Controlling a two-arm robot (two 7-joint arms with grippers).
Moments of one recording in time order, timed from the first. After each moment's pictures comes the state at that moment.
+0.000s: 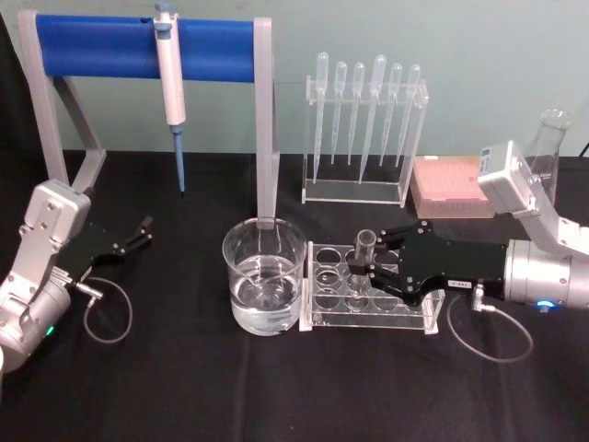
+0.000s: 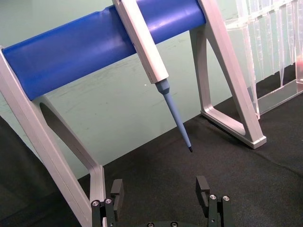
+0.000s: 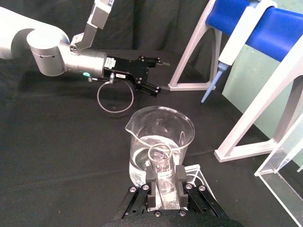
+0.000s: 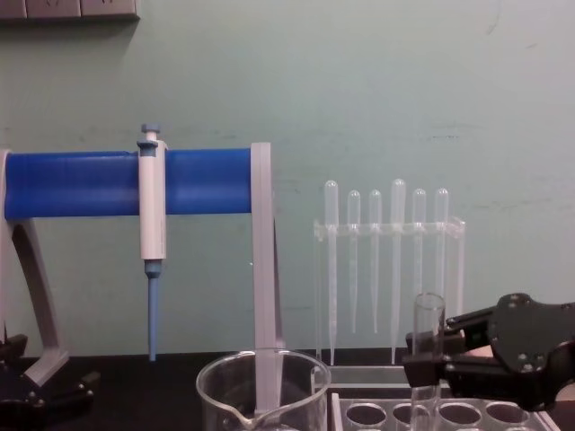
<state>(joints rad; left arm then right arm) -0.20 0.60 0.45 -1.41 -0.25 -0.12 0.03 0.47 0.70 -0.60 -1.50 0.48 0.01 0.82</state>
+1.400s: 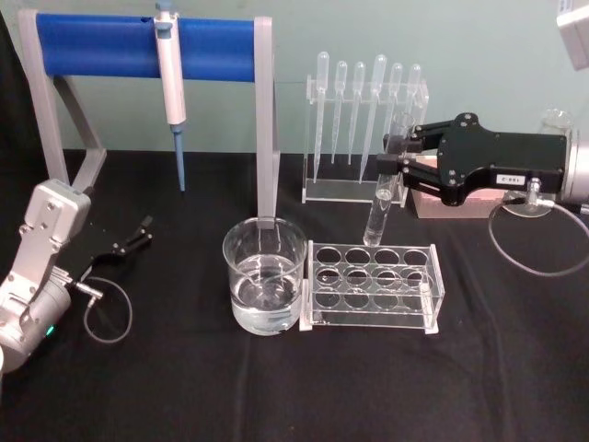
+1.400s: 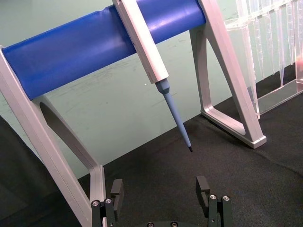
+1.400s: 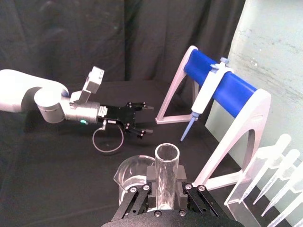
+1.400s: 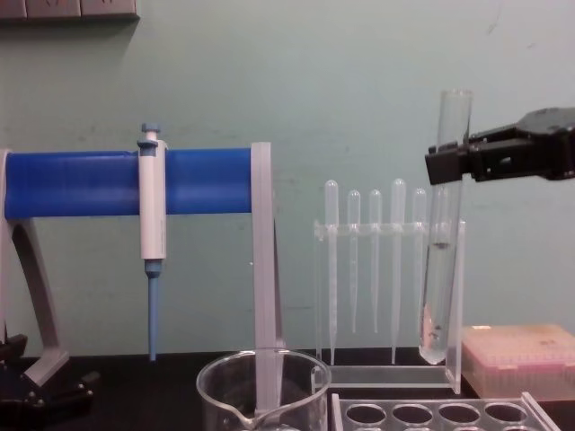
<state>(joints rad) -0.20 0.60 0.45 -1.41 -0.25 -0.12 0.03 0.62 0.81 -0.55 -1.66 0.68 0.23 0.82</state>
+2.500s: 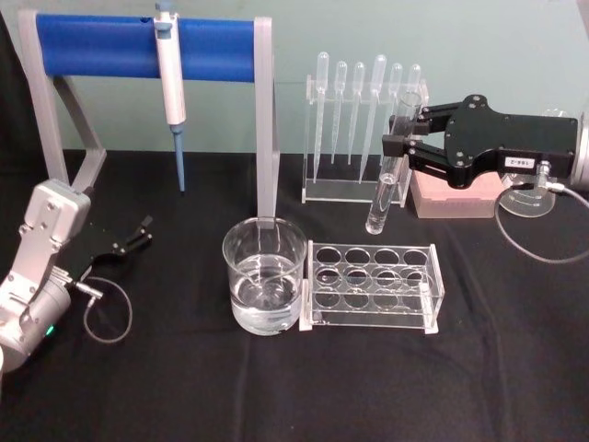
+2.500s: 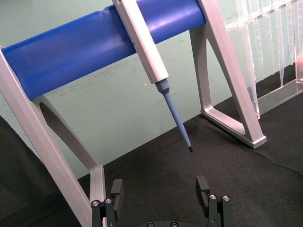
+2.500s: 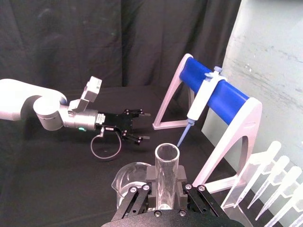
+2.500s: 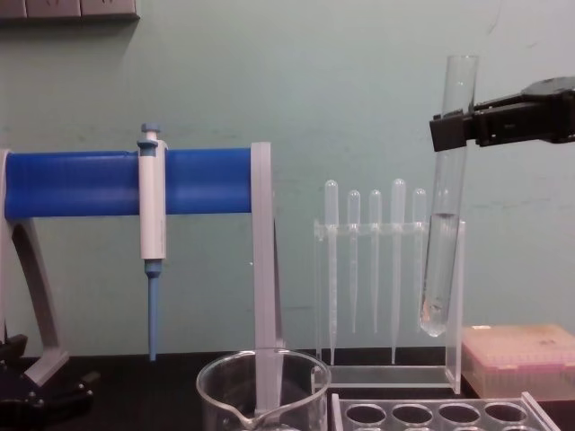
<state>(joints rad) -0.20 0.60 0.45 -1.41 -0.25 -0.12 0.03 0.65 0.84 -0.57 -1.68 0.73 0.25 0.80</state>
